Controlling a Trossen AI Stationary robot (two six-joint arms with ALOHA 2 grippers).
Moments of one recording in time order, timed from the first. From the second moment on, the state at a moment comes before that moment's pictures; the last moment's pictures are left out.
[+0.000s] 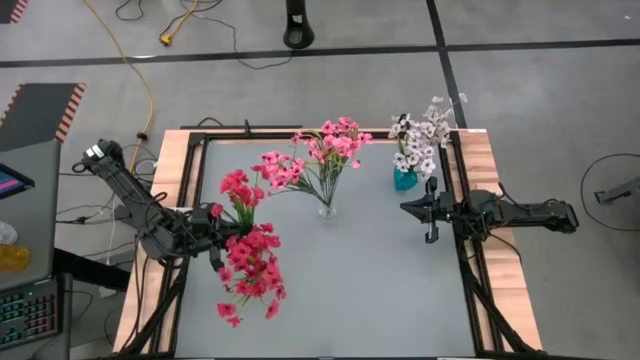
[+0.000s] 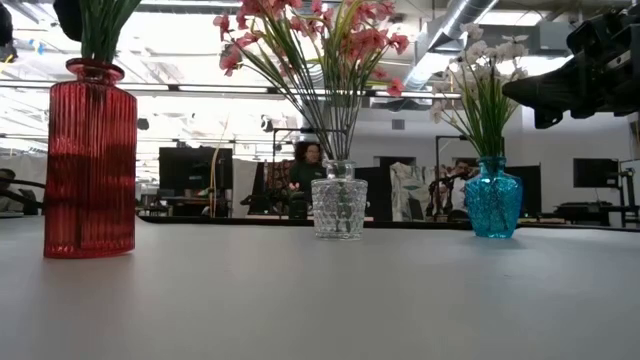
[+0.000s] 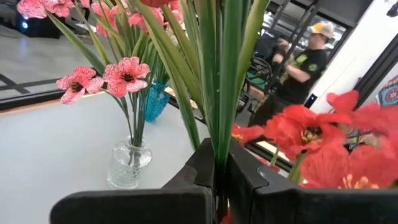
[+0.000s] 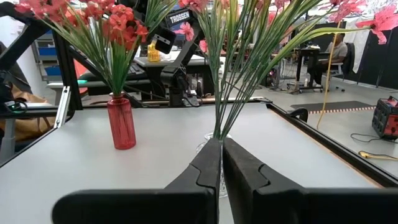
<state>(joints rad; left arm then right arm) -0.80 0.78 0.50 0.20 -1.10 -0.55 0.02 0.00 0.00 0.04 0.16 -0.02</state>
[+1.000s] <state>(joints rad) -0.77 0.79 0.50 0.04 -0.97 -0.46 0.02 0.00 0.00 0.04 0.16 -0.02</state>
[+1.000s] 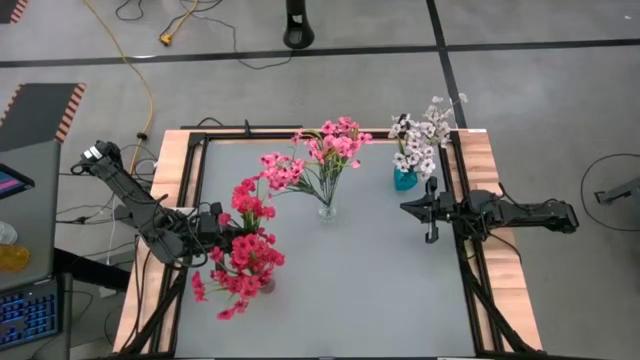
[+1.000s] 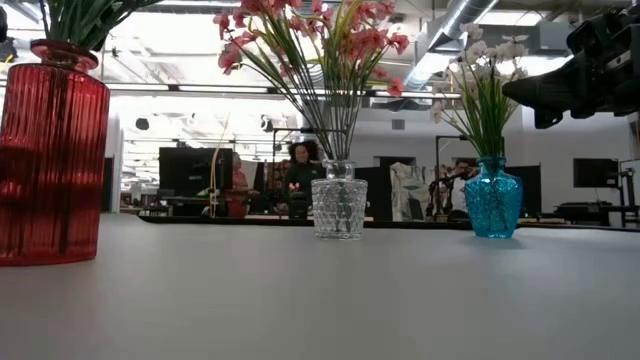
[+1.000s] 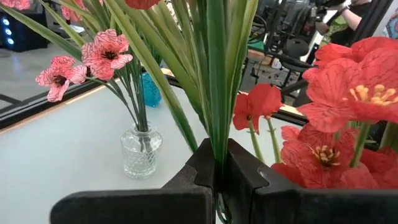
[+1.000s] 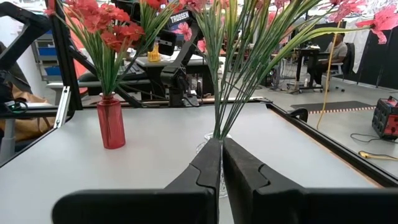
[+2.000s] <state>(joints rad) -0.77 0.79 0.50 0.15 -0.86 -0.27 0.02 0.00 0.00 0.04 0.16 -0.02</state>
